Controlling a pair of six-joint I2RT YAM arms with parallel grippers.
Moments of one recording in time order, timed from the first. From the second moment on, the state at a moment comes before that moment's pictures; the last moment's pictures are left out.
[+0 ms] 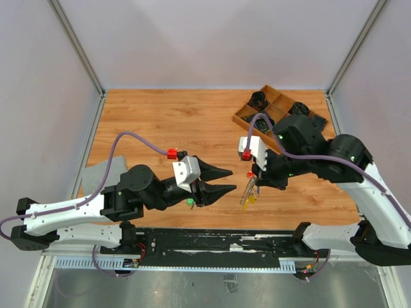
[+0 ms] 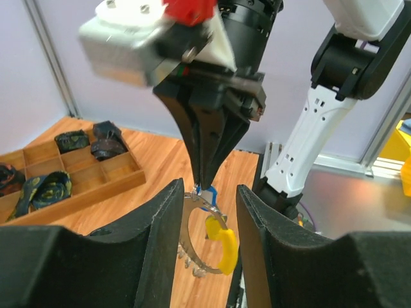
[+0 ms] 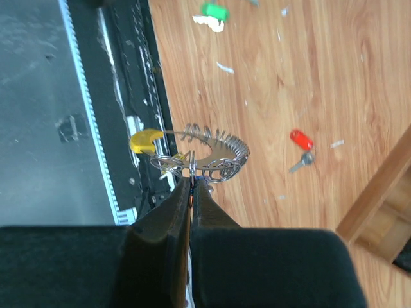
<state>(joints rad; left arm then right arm) -1.38 0.91 1.00 0.10 -0.09 0.00 0.88 1.16 1.77 -1.47 -0.34 -0.40</state>
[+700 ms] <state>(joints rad) -1.38 1.01 1.00 0.05 -0.13 0.00 0.97 1.22 1.77 -1.54 -0.29 -0.37</state>
